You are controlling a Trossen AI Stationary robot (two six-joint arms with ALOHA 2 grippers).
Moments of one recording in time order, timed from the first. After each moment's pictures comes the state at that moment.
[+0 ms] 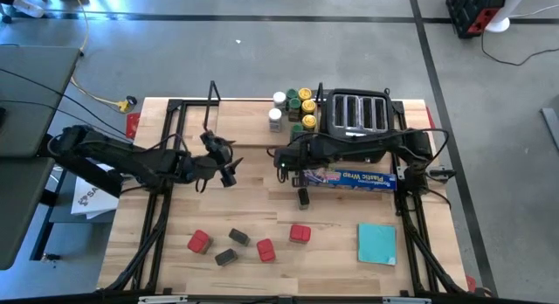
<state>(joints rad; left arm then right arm) -0.17 1.02 0.63 -0.23 -0.81 0.02 -0.02 1.94 1.59 -0.90 0.39 -0.15</state>
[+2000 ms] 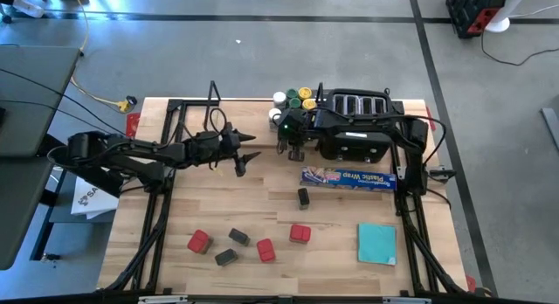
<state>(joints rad) 0.22 1.23 0.41 0.53 -0.16 0.06 -0.30 1.97 1.49 -0.61 0.18 -0.31</state>
